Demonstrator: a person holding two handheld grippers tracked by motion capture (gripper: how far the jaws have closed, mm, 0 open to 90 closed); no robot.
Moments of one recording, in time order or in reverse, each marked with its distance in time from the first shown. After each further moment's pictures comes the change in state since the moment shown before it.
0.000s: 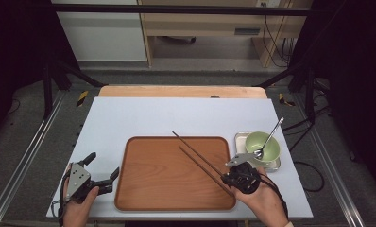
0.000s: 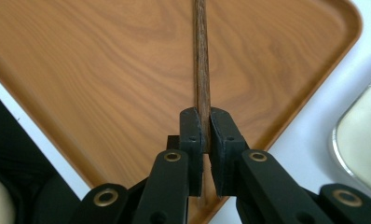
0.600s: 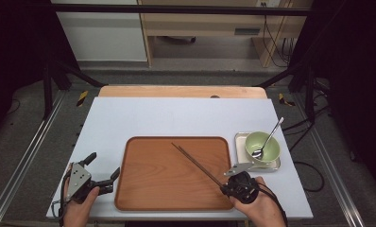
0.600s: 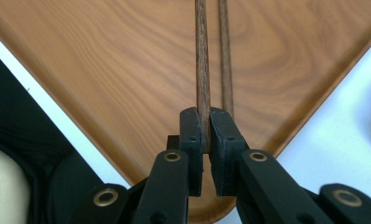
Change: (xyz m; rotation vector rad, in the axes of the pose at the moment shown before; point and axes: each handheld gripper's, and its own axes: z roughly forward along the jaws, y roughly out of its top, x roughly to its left) left arm -0.002 0.001 0.000 0.000 -0.004 0.005; right arm 0.012 -0.020 0.009 0.052 0.038 0.027
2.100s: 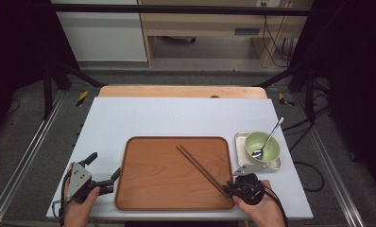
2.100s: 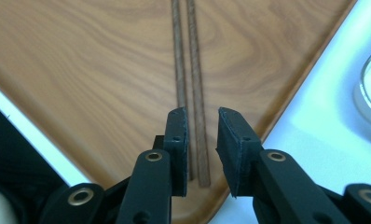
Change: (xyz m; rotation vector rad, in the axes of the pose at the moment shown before) left arm -0.001 0.001 0.000 -0.003 -0.010 0.001; right arm -0.012 -0.016 0.002 -0.111 -0.025 0.112
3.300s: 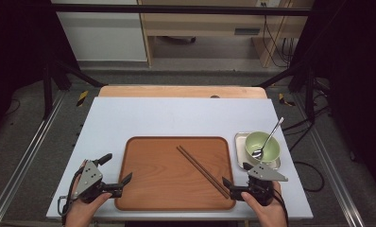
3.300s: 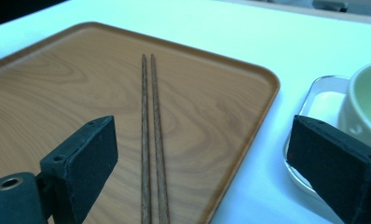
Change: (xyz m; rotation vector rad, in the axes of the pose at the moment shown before) left arm -0.026 0.036 0.006 0.071 -0.181 0.022; right arm -0.016 -0.014 -0.011 -0.440 -0.078 -0.014
